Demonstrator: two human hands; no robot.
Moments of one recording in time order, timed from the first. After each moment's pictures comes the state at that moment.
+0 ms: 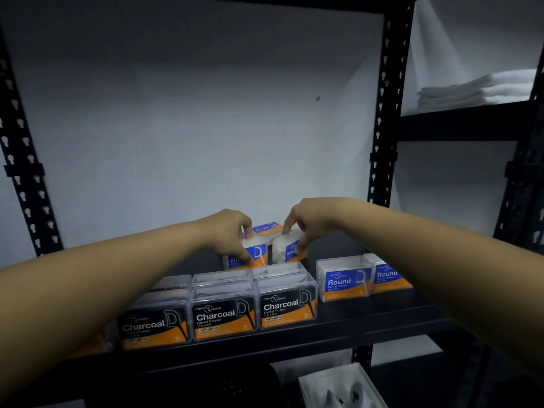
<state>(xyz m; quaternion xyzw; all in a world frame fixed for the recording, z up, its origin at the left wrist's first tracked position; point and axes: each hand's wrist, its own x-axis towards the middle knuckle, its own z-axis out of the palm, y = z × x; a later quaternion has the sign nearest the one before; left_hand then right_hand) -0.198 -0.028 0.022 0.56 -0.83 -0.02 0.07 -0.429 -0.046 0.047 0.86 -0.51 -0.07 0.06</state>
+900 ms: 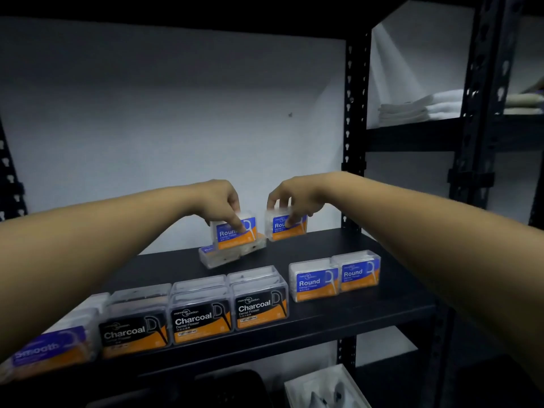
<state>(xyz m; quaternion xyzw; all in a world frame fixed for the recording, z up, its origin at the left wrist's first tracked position) -0.230 0.001 0.108 0.57 -0.81 -0.05 0.08 -0.451 -0.004 0.114 0.85 -0.53 -0.01 -0.02</state>
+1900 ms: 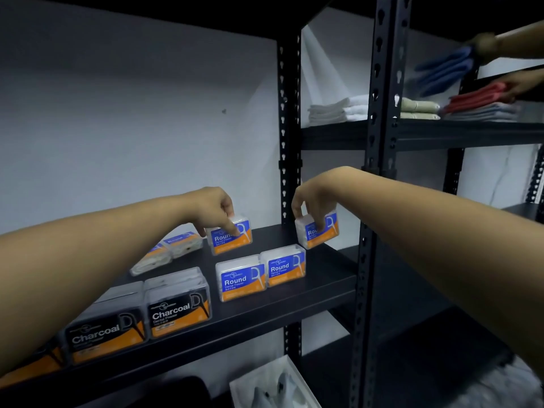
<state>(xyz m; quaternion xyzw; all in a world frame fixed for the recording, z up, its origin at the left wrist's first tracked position) -0.348 -0.003 0.083 0.52 -0.84 -0.11 0.09 -0.584 0.053 0.108 0.71 -0.67 -0.19 0.08</state>
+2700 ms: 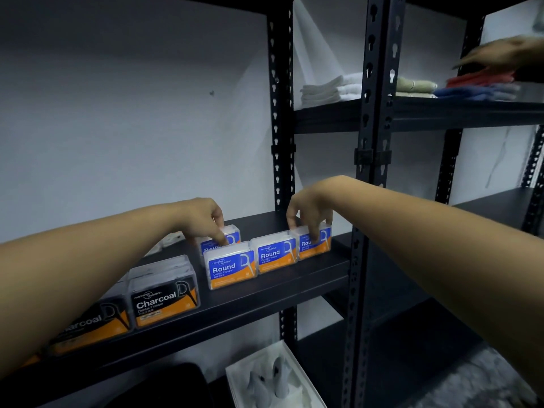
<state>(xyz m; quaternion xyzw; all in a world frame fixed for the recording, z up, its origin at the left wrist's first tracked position) -0.353 -0.016 0.040 0.53 -0.84 -0.12 0.03 -0.598 0.045 0.071 0.72 -0.67 -0.18 -0.09</state>
